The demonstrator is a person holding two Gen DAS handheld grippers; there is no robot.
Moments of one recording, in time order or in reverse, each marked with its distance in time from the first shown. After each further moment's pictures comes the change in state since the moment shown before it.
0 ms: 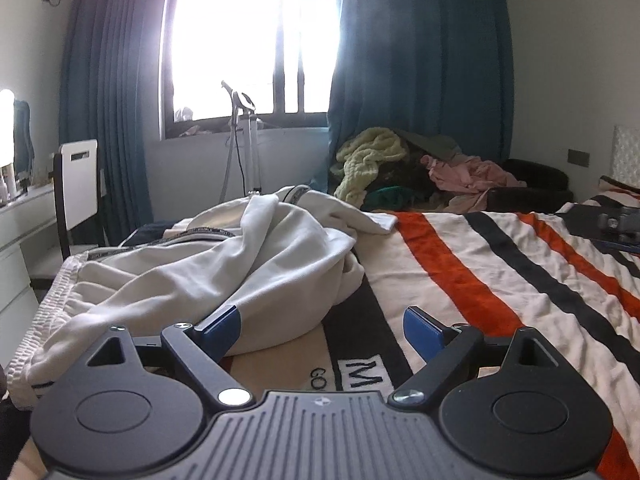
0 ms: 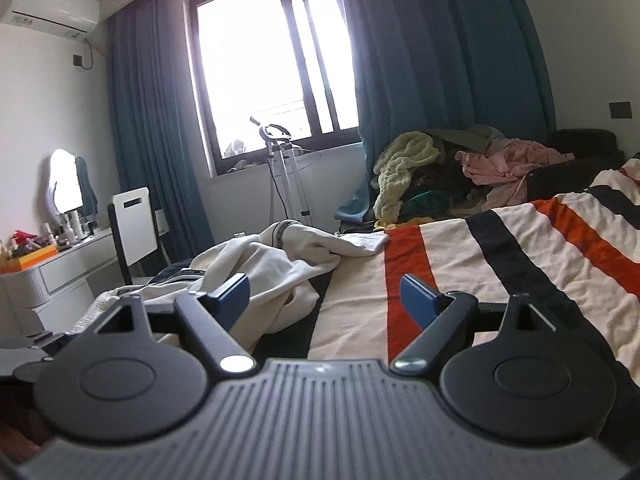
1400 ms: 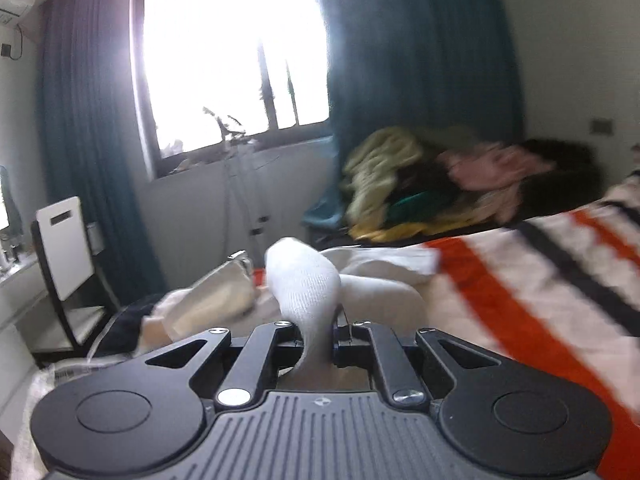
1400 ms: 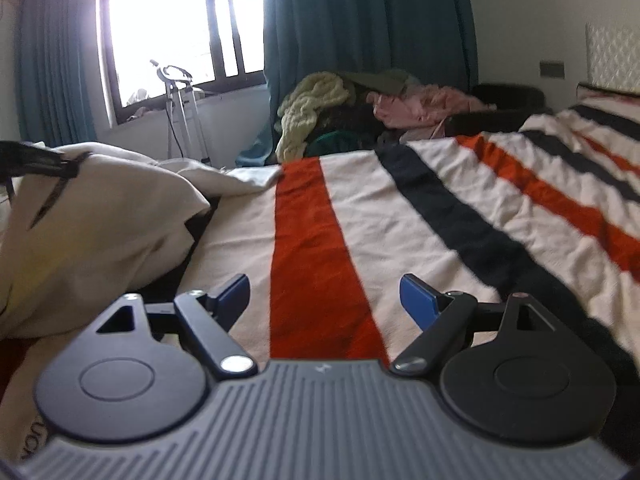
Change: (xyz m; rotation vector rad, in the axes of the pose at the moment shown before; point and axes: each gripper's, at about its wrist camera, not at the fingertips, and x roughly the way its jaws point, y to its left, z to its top) left arm 0.142 -0.023 0.088 0.129 -0.033 0.033; right arm 0.090 -0.053 -0.052 0.003 0.134 -0.300
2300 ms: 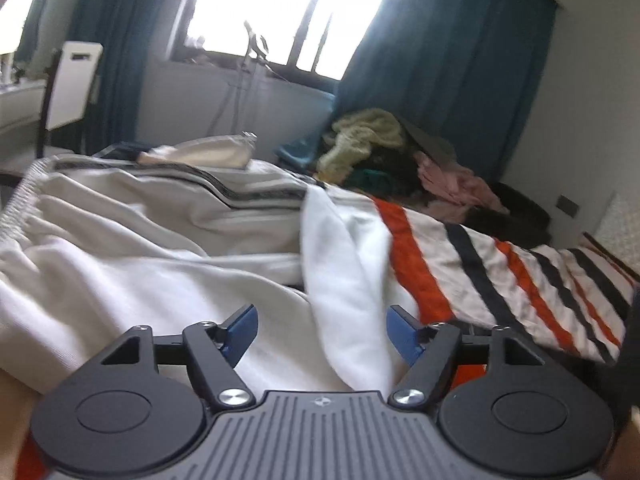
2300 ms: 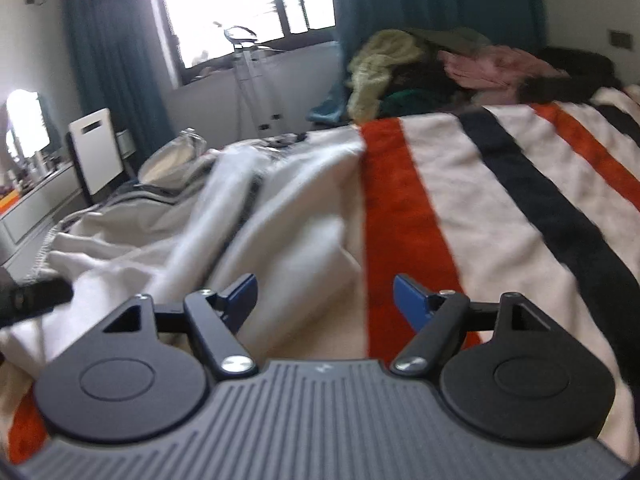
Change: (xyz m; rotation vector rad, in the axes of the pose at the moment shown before) left arm -0.105 0.039 -0.069 -0.389 0.125 -0.101; right arm 0.013 0.045 0.022 -0.034 0.168 0.249
